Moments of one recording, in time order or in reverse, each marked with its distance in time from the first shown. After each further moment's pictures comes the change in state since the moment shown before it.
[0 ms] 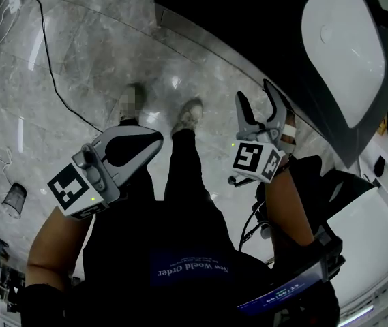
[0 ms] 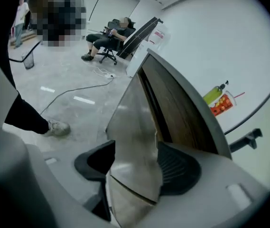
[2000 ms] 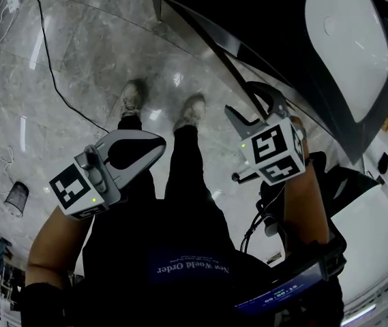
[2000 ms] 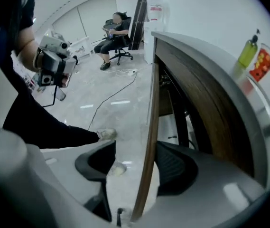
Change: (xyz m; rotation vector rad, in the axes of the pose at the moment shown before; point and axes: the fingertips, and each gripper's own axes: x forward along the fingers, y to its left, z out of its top) left arm 0.004 -0.014 -0.014 -0.028 -0.009 -0.056; right arm -0.020 0.046 0.012 0.181 0.131 0.576
